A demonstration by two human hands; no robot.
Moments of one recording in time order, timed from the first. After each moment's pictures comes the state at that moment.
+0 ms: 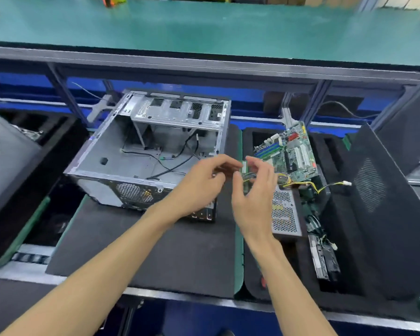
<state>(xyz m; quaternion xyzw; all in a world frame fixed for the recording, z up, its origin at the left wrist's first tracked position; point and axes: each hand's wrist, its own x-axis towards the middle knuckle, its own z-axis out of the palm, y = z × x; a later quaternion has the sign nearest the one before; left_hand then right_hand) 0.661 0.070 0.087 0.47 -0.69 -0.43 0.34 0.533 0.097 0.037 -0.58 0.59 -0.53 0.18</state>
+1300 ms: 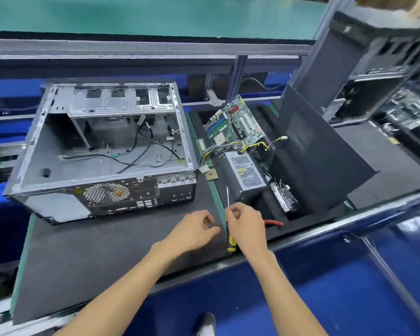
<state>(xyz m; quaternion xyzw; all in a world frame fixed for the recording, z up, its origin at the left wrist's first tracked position) 0.686 0.140 -0.040 0.48 -0.74 -0.48 0.03 0.545 0.201 -0.033 -0.41 0.84 -0.26 0.23</state>
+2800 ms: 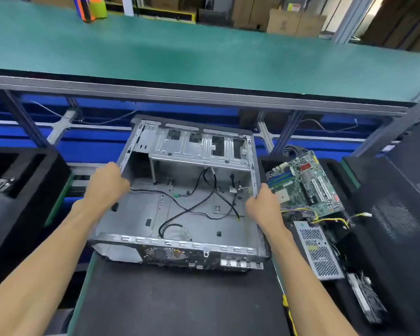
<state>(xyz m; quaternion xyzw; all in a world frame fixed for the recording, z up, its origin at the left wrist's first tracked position) 0.934 -0.117 0.044 0.79 -0.58 -0.15 0.12 0.603 -0.046 0.031 -0.47 0.82 -0.21 0.27</state>
